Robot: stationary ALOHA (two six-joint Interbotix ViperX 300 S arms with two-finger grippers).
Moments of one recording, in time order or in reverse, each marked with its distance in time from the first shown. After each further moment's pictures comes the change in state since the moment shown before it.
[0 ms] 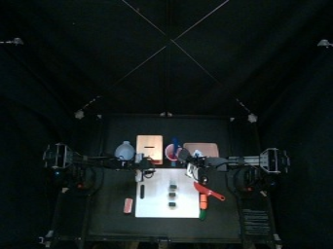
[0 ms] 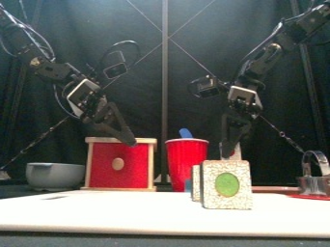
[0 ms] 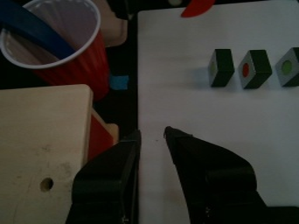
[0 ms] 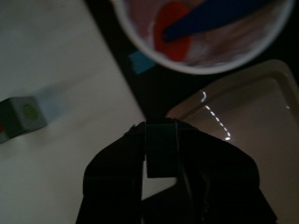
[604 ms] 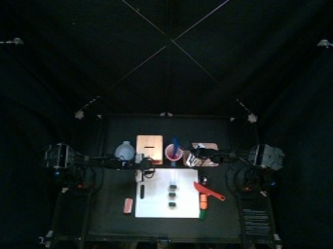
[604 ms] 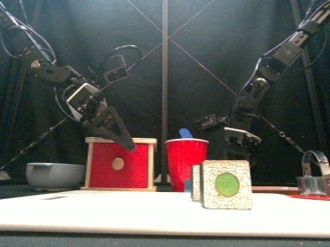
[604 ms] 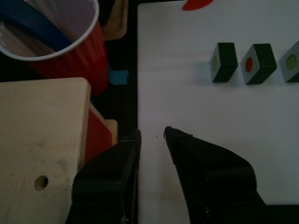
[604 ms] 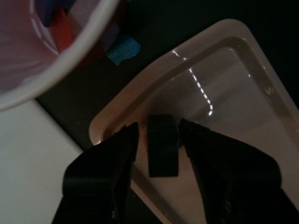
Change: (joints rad) left arm -0.002 0.002 0.000 0.000 0.000 0.000; right arm -0.089 0.149 0.000 0.005 -0.009 -0.006
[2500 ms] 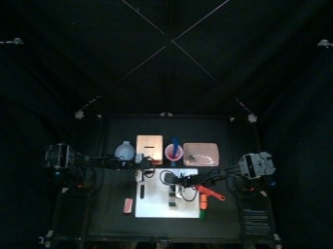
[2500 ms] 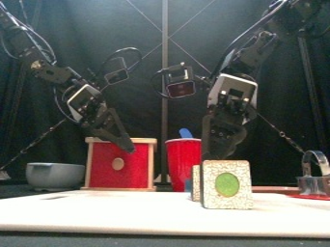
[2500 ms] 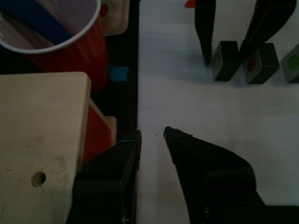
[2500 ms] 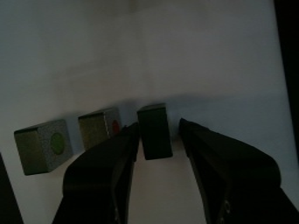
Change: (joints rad) left arm 0.000 0.017 0.000 -0.021 0.005 -0.005; right arm 0.488 0.138 -0.190 0.103 -0.091 0.000
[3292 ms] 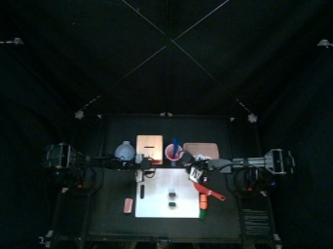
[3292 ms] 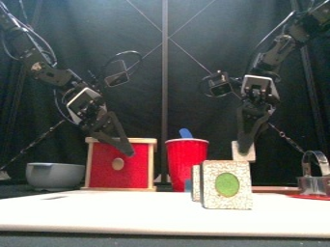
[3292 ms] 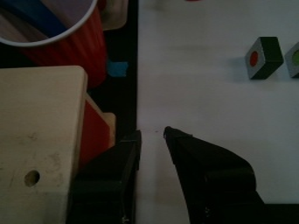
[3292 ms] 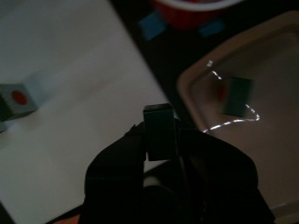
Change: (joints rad) left arm 0.000 0.008 -0.002 0.000 0.000 0.003; right arm -0.411 -0.515 0.311 0.009 0.175 0.005
